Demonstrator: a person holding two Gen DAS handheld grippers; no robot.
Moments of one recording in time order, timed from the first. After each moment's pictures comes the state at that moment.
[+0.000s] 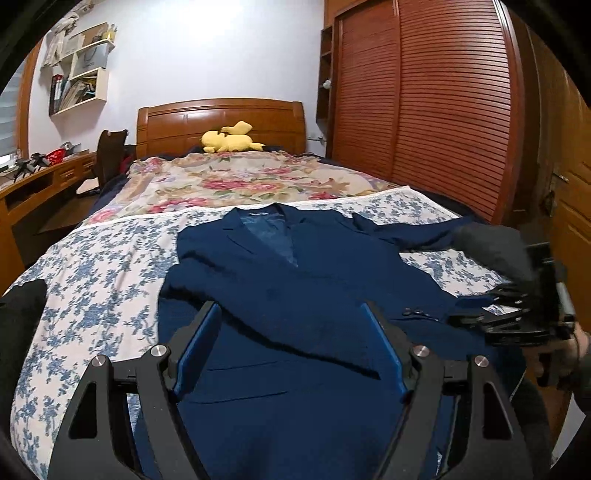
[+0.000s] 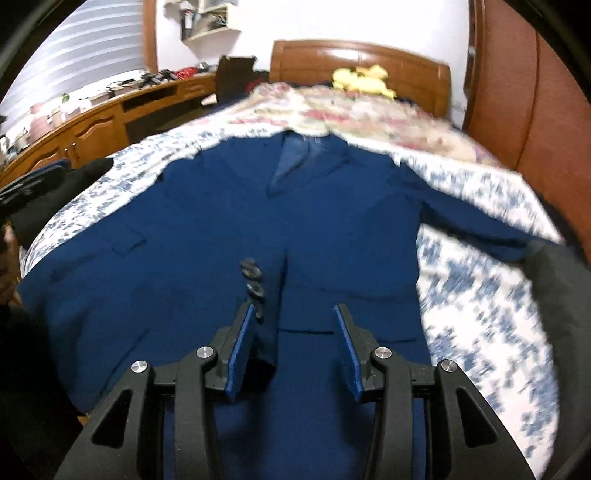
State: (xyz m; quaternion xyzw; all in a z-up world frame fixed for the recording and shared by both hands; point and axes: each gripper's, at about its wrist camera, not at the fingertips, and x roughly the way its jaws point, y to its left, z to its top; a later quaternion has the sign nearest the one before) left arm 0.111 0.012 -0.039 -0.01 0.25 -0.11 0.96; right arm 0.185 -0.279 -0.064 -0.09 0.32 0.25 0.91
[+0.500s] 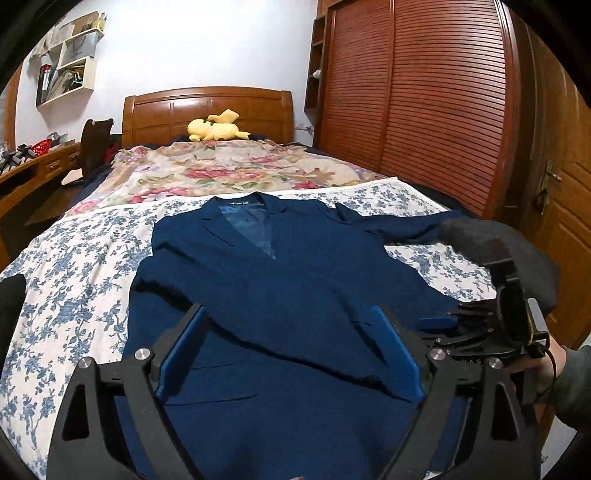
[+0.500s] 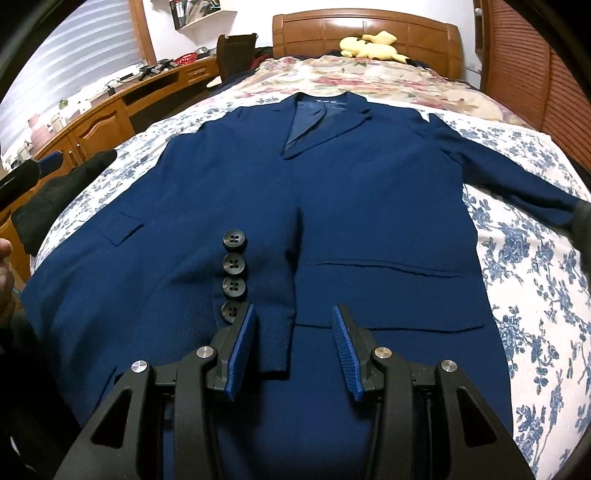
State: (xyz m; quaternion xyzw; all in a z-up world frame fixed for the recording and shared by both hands) left arm 0.127 -0.008 -0.045 -0.02 0.27 -0.14 0.95; right arm 0.223 -0.251 -0.082 -0.07 0.35 0.29 0.89
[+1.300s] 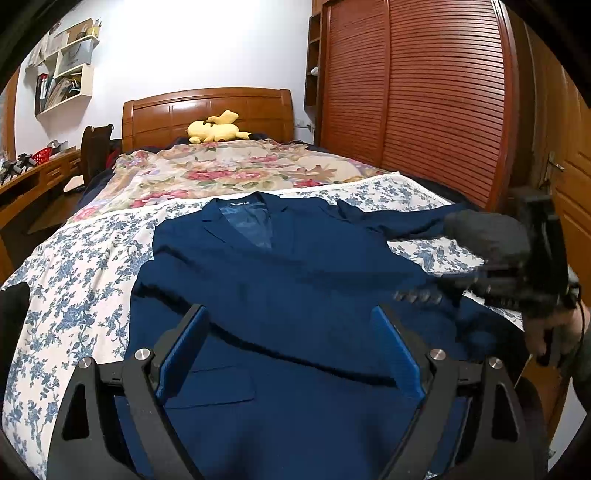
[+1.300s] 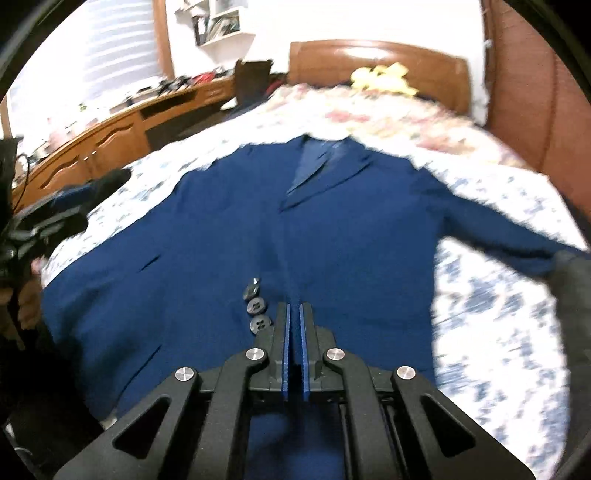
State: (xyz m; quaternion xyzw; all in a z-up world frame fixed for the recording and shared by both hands) left arm 0.128 -0.017 -0.043 0.00 0.27 -0.13 0.95; right arm 0.232 -0.293 -0.037 -0.09 0.29 0.28 0.91
